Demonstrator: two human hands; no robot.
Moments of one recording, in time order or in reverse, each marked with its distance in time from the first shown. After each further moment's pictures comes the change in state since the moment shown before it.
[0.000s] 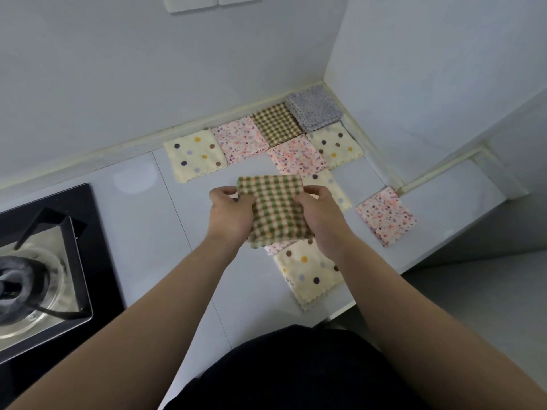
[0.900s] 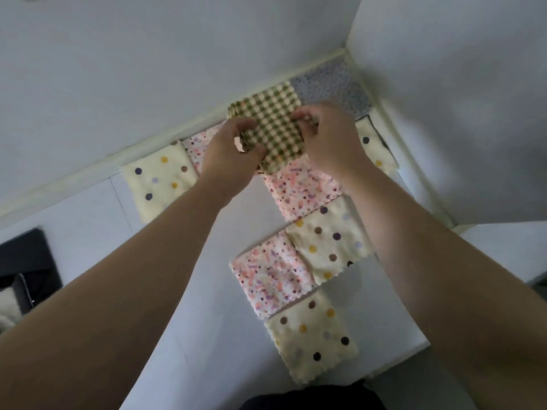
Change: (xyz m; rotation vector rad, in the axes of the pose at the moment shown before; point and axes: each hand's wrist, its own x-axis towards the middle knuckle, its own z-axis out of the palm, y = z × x) left_hand 0.192 0.095 0.079 0.318 -0.021 0.265; right_hand 0.251 -0.099 -0.021 -0.606 0.054 -0.686
